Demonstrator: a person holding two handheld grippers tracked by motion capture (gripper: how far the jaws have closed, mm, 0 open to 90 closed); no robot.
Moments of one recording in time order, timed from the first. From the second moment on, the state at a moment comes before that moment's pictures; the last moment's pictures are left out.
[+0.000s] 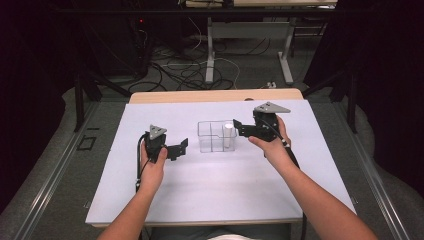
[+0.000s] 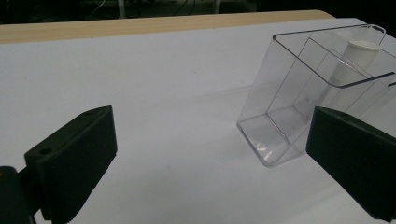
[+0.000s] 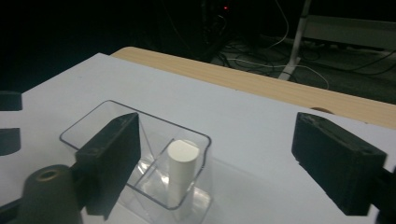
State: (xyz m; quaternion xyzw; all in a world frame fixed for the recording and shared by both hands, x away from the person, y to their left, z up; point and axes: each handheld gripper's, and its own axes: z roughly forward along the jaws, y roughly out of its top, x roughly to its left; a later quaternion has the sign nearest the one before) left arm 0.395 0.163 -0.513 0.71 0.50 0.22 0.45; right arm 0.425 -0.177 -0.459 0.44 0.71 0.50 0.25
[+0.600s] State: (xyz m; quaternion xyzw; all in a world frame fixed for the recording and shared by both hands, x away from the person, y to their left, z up) left arm 0.397 0.169 -0.515 0.70 0.51 0.22 0.44; right arm 0.415 -0.231 -0.474 0.48 0.69 0.47 0.28
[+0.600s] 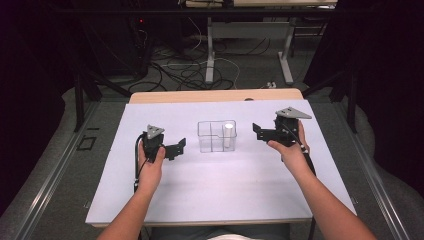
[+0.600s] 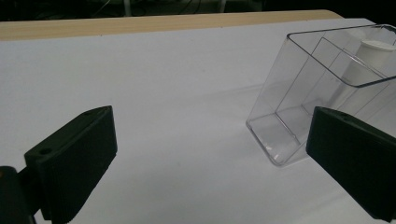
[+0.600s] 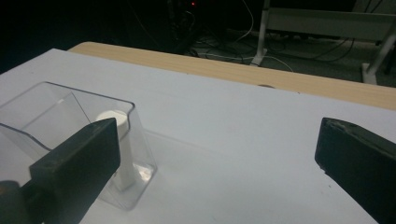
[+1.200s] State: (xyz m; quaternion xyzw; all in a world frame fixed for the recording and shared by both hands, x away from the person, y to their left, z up) left arm 0.397 0.173 -0.517 0.70 0.51 0.22 0.44; right arm 0.405 -0.263 -0.502 0.50 0.67 0.46 0.29
